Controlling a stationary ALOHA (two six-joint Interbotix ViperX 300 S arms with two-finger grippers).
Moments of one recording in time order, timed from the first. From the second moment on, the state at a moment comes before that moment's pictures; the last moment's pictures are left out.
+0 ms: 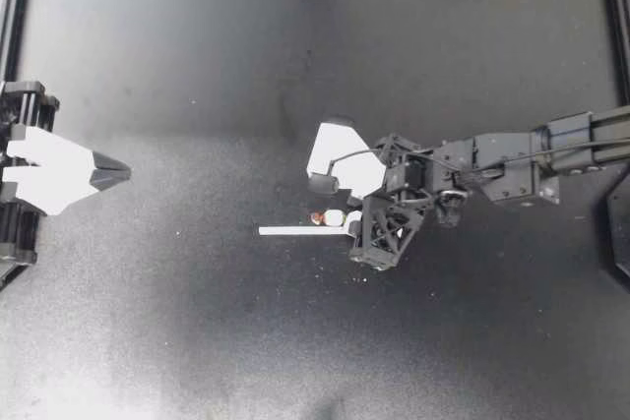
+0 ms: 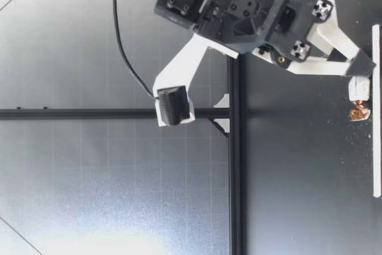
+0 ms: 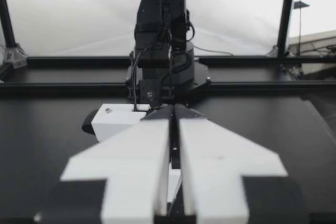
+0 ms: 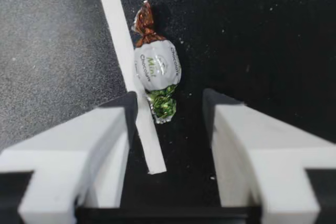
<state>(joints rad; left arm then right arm) -0.01 -0.89 1.24 0.00 -0.41 0.01 -0.09 0.25 0.57 0.00 0.35 0.21</state>
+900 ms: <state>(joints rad) -0.01 -0.79 1.25 0.00 -0.41 0.02 -0.04 0.09 0.50 0.00 0.50 0.20</state>
